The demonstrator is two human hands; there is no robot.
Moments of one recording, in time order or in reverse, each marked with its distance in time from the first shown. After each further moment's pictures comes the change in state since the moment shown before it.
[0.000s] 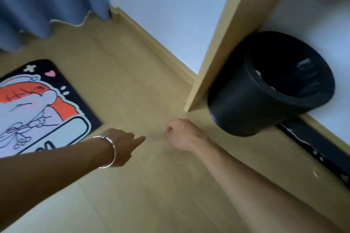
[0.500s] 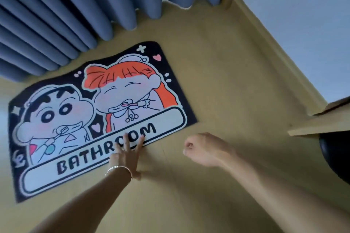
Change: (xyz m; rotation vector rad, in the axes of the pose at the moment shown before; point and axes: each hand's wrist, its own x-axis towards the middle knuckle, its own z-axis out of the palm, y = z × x) left_hand -0.075 -0.113 0.221 -0.535 -0.200 -0.692; right_hand 0.041 -0.191 0.081 -0.291 -0.404 -0.274
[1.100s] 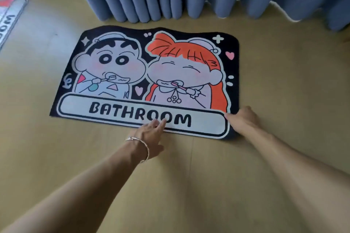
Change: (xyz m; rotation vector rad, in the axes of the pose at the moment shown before) left_hand -0.013 -0.020 -0.003 -0.548 0.078 -0.067; right_hand 0.156 -0.011 -0.029 0.137 0.346 0.240
